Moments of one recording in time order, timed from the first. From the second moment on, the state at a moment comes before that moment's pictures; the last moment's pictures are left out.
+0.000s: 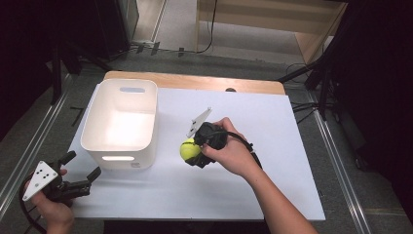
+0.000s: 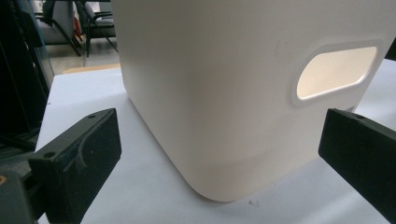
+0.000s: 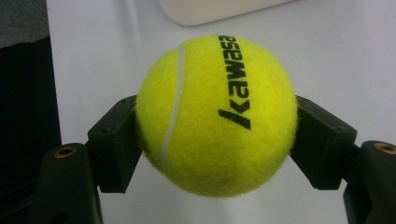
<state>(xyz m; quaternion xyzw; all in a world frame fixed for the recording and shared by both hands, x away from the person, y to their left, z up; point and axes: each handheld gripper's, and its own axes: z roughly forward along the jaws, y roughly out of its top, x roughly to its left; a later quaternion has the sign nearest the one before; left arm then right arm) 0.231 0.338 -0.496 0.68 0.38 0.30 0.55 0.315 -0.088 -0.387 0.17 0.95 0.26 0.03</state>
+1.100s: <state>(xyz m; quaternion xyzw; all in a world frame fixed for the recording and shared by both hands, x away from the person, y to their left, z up) 0.231 0.338 -0.496 0.68 0.38 0.30 0.55 0.334 -0.062 -0.355 0.15 0.95 0.26 0.04</state>
